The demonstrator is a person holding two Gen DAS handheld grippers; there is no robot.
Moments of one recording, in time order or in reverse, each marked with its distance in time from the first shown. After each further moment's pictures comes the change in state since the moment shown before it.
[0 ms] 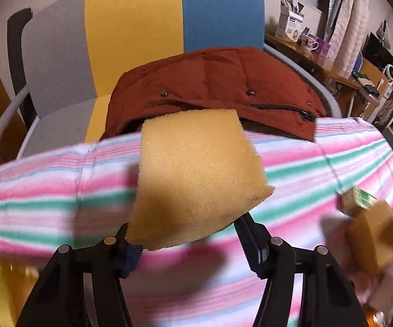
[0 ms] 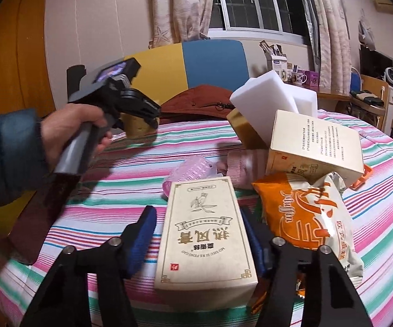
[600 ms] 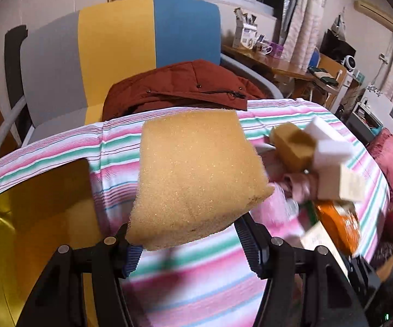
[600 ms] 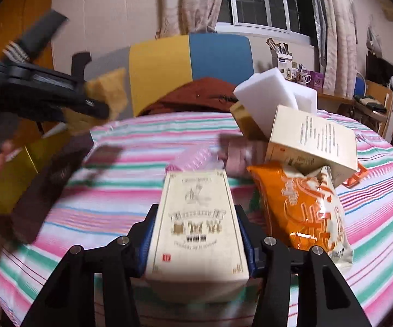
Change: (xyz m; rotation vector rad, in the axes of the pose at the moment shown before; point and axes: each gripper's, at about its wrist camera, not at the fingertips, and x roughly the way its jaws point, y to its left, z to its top) left arm -0.144 0.004 -0.118 0.118 -0.106 -0.118; right arm -0.009 0.008 -0.011 -0.089 0.055 -0.022
